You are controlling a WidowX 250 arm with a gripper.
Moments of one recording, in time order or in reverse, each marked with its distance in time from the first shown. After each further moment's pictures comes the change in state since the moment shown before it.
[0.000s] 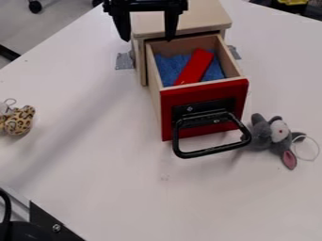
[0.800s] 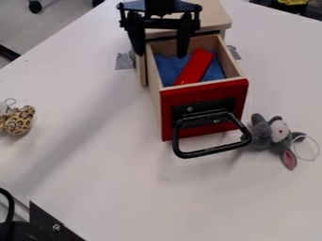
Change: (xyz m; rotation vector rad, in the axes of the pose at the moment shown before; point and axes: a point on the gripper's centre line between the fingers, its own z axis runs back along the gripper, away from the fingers) arm -0.005 -0.020 -0.024 -0.015 0.058 -0.131
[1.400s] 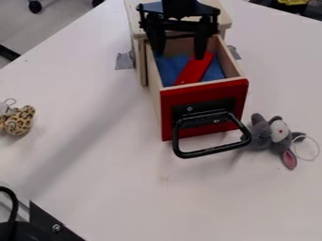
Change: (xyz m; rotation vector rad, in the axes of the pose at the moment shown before) arm 0.001 -0.025 -0.006 -0.058 -0.036 -0.139
